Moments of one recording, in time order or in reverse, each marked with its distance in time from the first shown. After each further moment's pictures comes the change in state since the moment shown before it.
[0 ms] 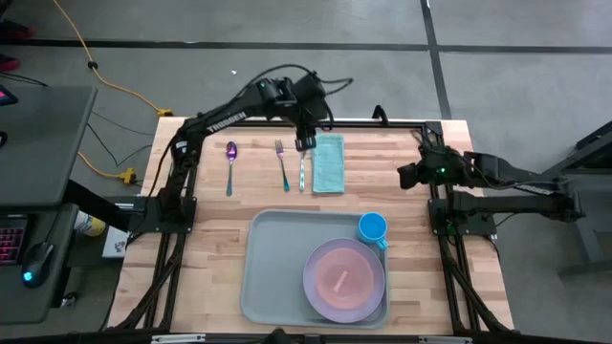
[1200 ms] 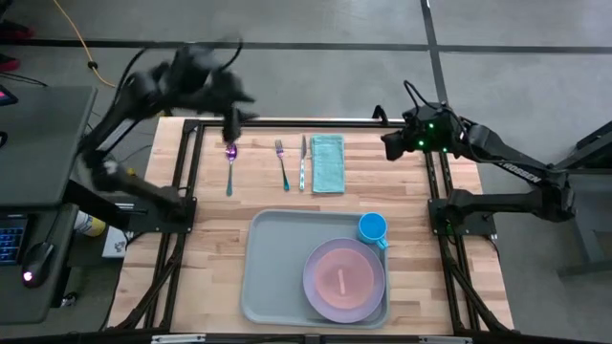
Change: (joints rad) left arm 0.084 -0.746 -0.438 0.062 0.150 -0.080; right arm -0.266 0.315 0.319 0.108 -0.204 -0.370
